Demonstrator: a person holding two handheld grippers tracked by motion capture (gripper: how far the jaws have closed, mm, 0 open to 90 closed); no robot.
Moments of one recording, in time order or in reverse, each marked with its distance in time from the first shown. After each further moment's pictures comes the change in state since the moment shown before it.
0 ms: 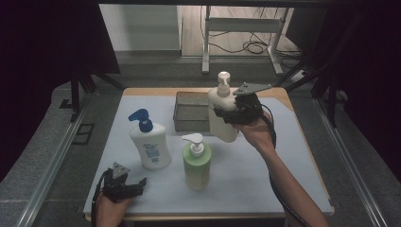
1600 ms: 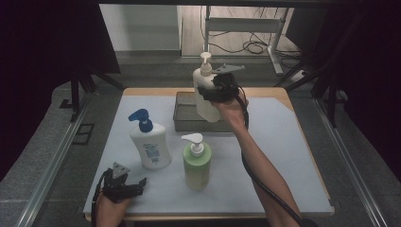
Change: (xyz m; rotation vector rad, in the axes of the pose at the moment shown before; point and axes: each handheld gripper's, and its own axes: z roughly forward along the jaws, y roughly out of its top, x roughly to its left) left arm 0.000 0.000 0.000 -0.003 -0.002 -0.003; right arm -0.015 0.042 0.081 -0.048 -0.091 0.059
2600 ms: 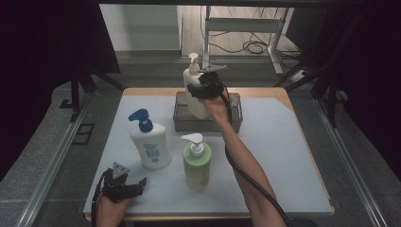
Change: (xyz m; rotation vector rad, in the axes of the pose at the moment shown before) left arm 0.000 0.000 0.000 0.000 0.000 0.002; right arm 0.002 -0.005 0.068 0.013 -0.011 0.016
